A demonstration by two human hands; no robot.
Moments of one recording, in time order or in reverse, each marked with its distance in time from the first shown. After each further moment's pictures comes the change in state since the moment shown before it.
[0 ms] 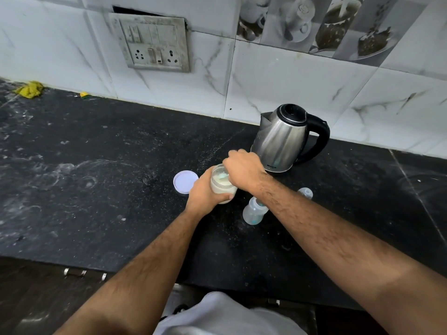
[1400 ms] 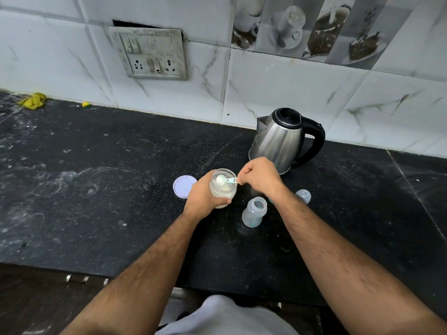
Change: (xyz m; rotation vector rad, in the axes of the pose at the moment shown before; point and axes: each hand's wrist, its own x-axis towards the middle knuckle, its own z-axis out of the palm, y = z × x) left_hand -0.004 0.015 -0.006 0.070 -0.005 0.044; right_hand -0.033 0.032 0.008 0.913 0.009 0.480
